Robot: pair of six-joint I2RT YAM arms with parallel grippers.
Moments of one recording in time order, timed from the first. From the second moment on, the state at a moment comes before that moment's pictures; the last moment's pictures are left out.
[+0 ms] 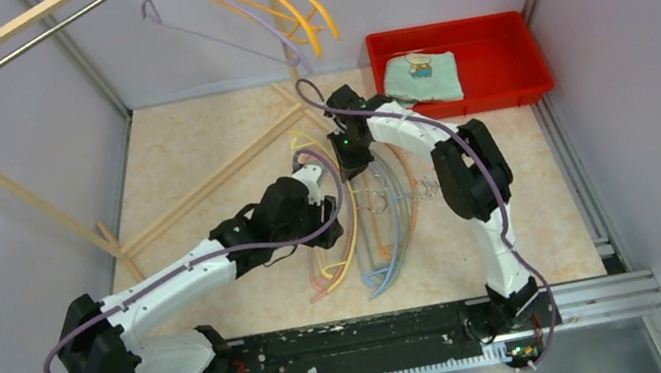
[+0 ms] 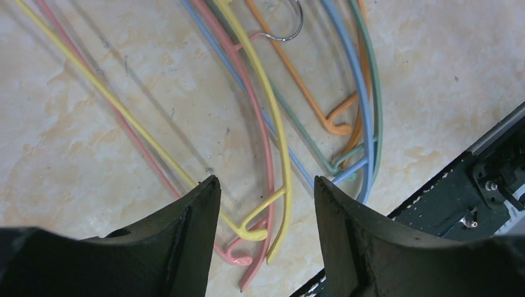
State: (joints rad) left arm -0.92 1.24 0.86 -0.32 -0.08 -0.40; right arm 0.56 2.10 1.70 -0.77 -0.19 0.32
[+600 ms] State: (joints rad) left arm -1.02 1.36 0.87 -0.27 -0.21 -0.42; right arm 0.55 2.02 1.82 -0.83 -0.27 0.39
